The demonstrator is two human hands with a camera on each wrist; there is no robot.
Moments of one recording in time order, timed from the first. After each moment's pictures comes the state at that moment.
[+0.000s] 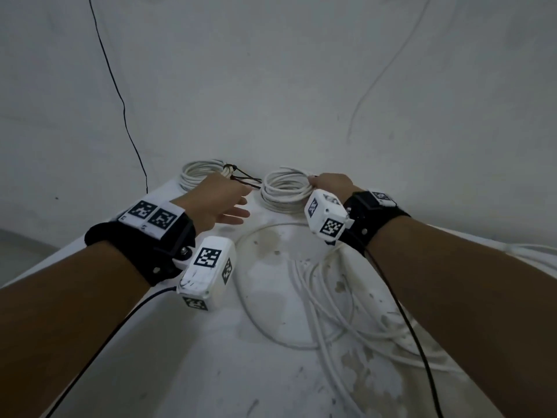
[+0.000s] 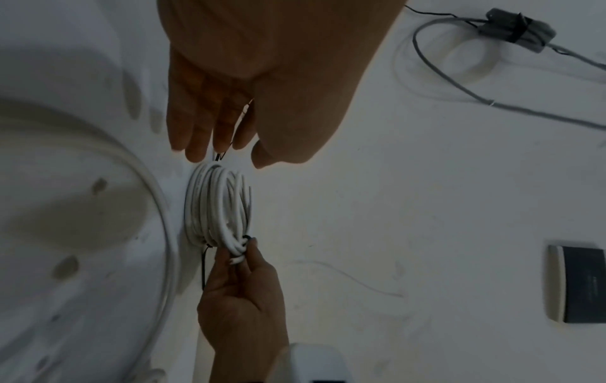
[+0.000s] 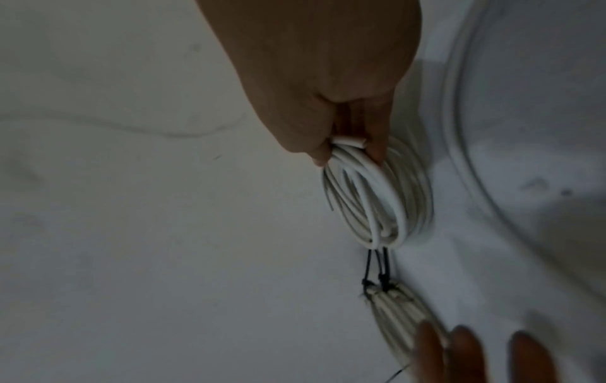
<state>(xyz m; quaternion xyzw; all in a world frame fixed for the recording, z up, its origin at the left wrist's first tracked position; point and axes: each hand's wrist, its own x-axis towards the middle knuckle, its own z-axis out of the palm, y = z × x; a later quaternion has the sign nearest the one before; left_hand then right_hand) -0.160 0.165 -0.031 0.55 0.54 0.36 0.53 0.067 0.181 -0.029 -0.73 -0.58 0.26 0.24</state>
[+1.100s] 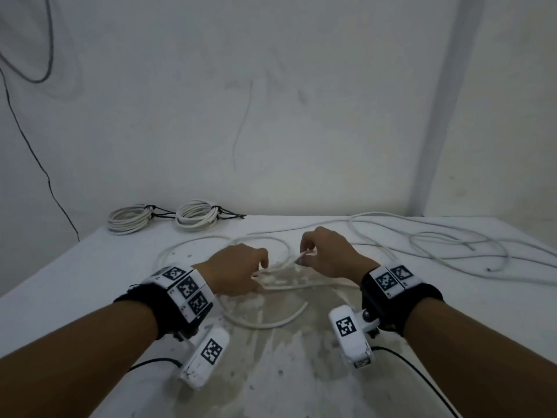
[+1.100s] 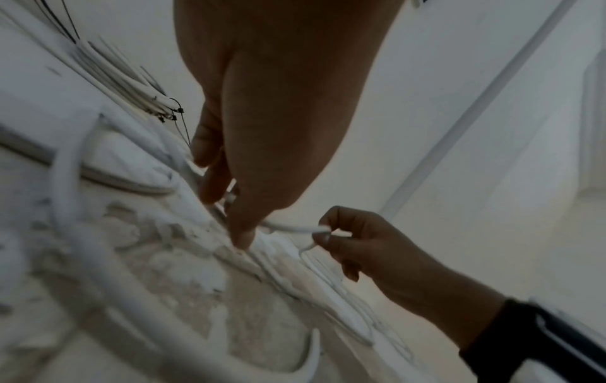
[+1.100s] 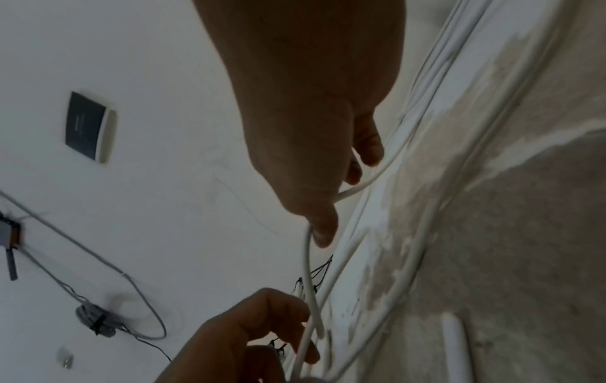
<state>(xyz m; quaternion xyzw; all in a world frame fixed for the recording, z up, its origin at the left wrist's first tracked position) -0.038 -0.037 -0.029 0.96 0.29 -0.02 0.00 0.173 -0.123 -0.036 -0.74 -0.65 0.03 0.19</state>
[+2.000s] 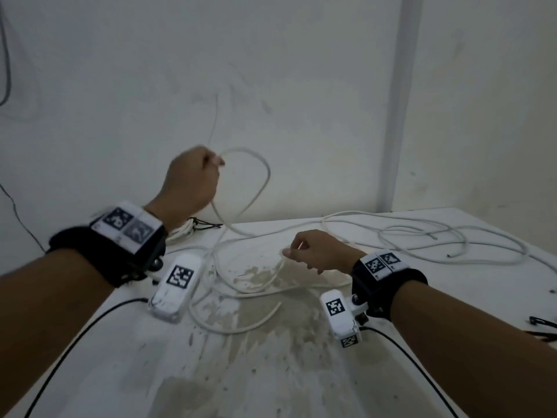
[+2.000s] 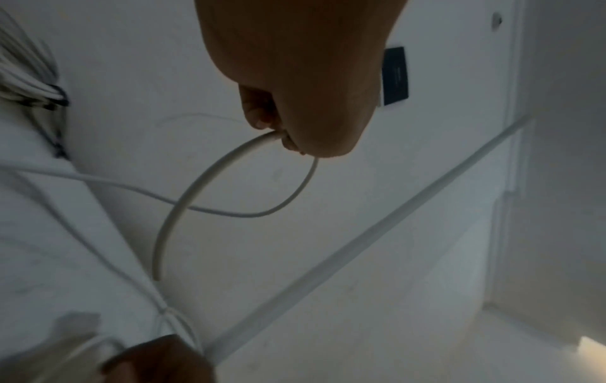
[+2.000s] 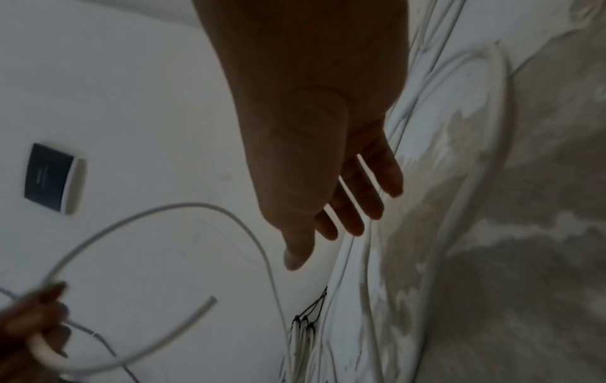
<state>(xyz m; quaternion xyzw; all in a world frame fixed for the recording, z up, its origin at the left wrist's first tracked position) -0.021 -0.041 0.096 0.80 0.31 0.49 0.13 0.203 -0.154 -0.028 -0.73 -0.59 0.17 0.30</state>
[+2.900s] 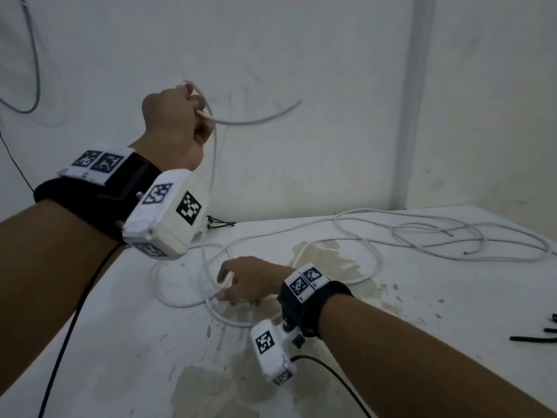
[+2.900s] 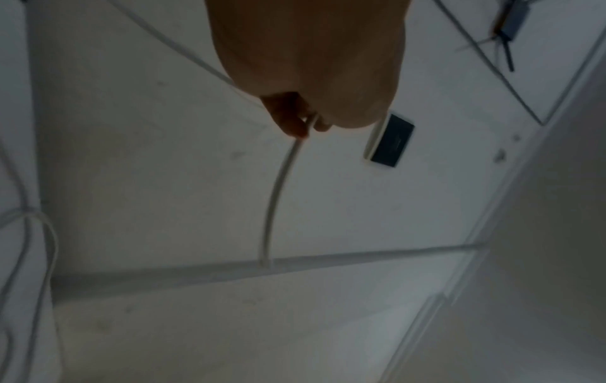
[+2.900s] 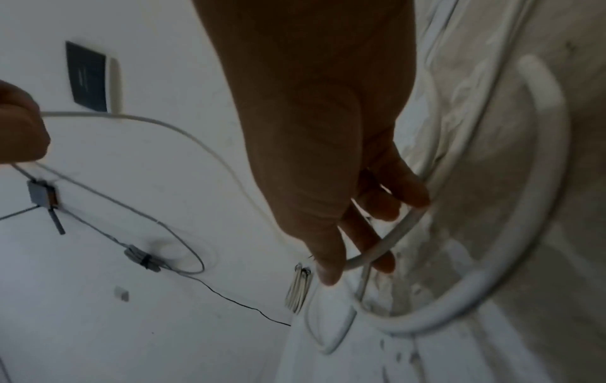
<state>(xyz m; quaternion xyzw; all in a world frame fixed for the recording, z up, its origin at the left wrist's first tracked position) -0.037 -0.094 0.180 0.47 0.23 0.63 0.58 0.064 -0.110 -0.037 -0.63 -0.72 0.25 0.16</state>
